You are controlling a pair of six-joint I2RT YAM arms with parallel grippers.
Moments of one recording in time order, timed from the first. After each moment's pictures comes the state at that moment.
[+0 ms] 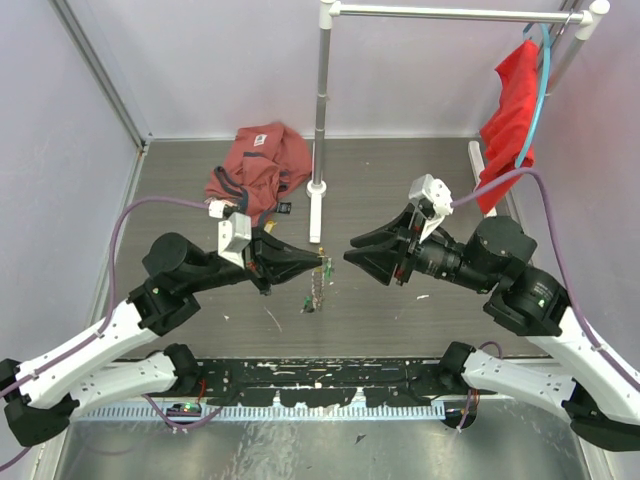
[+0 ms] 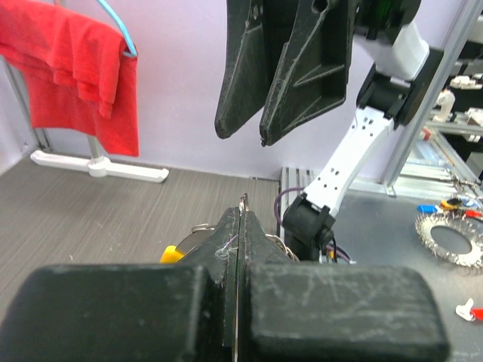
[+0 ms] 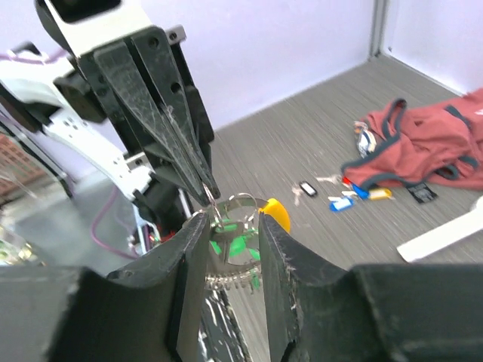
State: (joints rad) left arm -0.96 0.84 0.88 0.21 0.47 -0.18; right arm 0.91 0.81 1.26 -0.48 -0.26 0.20
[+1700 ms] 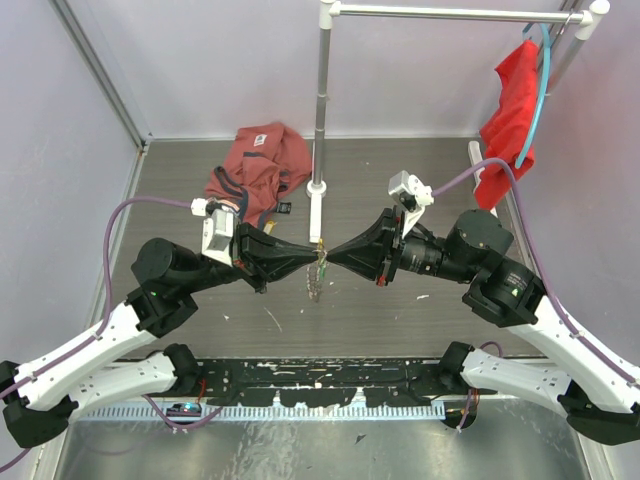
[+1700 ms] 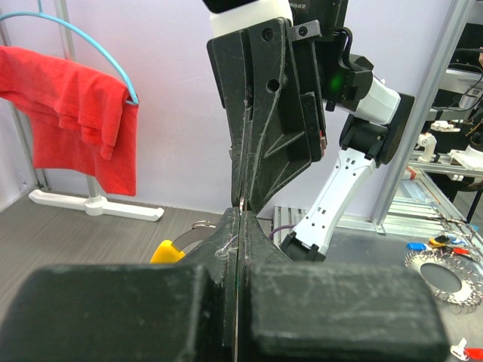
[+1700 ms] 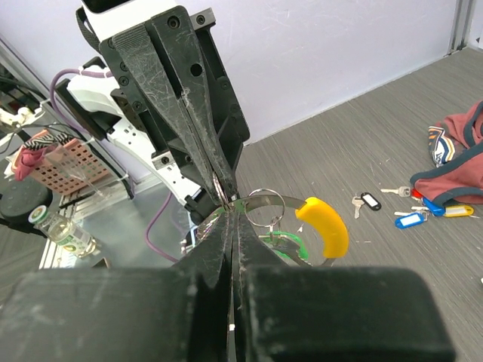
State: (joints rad) left arm -0.96 0.81 0.86 0.36 0.45 -0.27; right arm 0.91 0.84 1.19 -0.28 -0.41 0.36
